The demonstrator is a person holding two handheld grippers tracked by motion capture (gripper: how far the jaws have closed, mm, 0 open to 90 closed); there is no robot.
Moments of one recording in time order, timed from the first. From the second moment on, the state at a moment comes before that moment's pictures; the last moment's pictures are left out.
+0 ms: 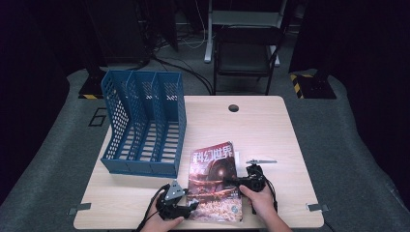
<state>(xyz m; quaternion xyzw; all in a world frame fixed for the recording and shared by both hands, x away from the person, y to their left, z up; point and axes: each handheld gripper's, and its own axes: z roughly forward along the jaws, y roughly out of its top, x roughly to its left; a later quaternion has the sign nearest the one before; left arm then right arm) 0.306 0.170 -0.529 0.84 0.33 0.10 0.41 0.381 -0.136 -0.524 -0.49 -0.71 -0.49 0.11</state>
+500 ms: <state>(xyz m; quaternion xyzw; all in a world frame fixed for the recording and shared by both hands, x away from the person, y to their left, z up) 0.315 0.172 -0.521 0.84 0.34 0.10 0.41 0.367 -0.134 -0.512 -0.46 -0.72 -0.52 0.07</state>
